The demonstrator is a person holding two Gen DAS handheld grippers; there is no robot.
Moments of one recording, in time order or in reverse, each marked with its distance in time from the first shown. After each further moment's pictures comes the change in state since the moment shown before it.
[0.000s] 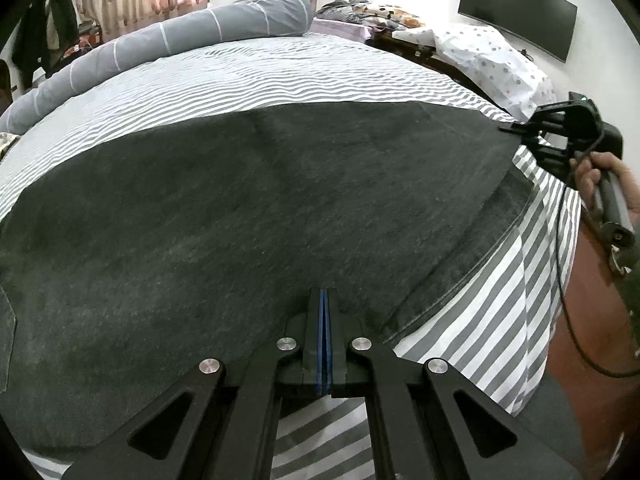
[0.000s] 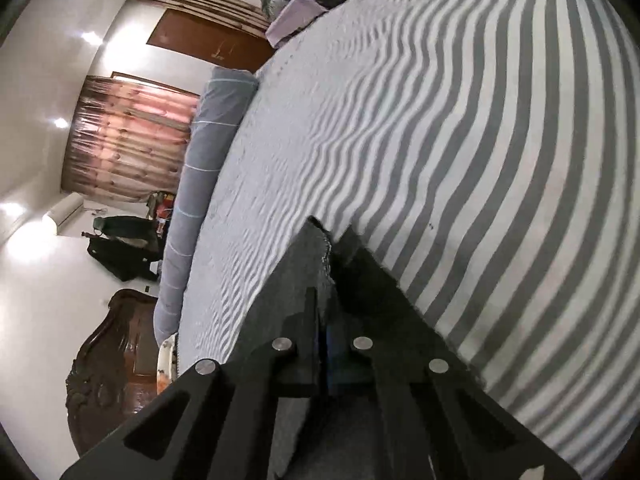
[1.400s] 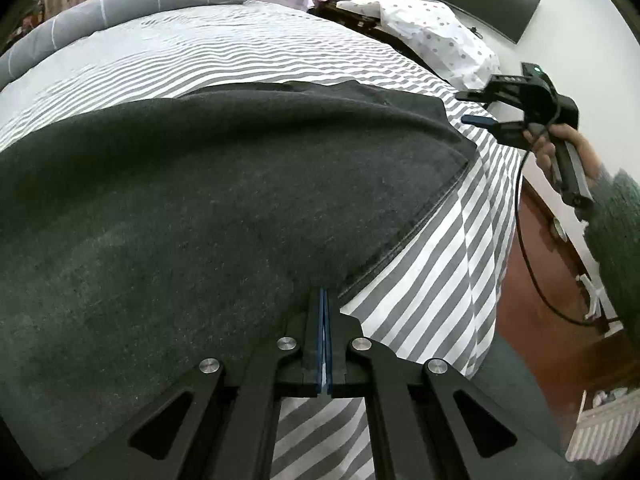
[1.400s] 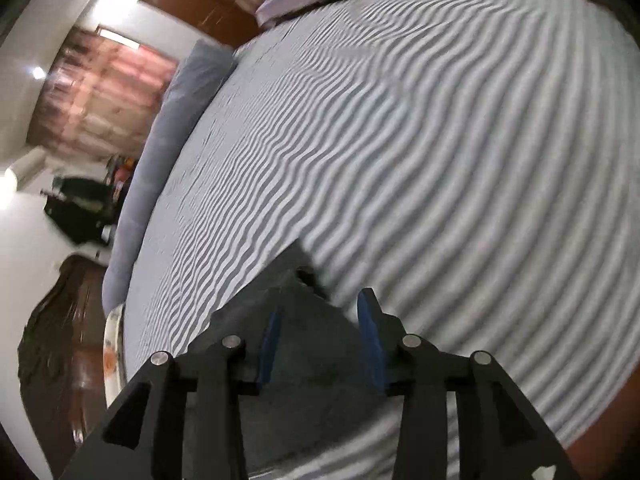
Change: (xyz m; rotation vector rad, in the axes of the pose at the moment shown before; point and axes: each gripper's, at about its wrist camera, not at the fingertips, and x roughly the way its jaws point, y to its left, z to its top) left arm 0.007 -0.001 0.003 0.046 0.132 -0.251; right arm -0.015 0.006 0.029 -0.126 0.094 -0.187
